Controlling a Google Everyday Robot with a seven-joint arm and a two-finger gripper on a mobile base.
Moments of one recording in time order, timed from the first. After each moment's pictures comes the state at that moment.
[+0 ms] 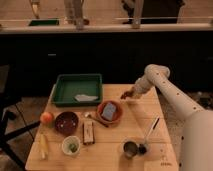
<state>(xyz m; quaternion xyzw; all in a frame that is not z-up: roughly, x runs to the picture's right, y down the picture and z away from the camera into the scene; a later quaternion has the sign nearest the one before) 0.187 0.041 0.931 -0.23 -0.19 0.02 0.95</state>
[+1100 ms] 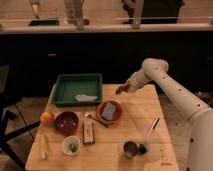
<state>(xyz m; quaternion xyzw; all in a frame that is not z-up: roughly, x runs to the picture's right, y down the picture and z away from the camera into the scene) 0.141 -0.005 0.884 -0.18 -0.22 -0.04 0.96</state>
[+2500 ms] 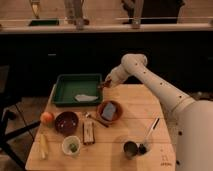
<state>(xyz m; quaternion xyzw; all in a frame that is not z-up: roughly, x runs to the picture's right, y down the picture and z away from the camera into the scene) 0.028 -0.037 0.874 -0.13 -0.28 -0.15 0.94</state>
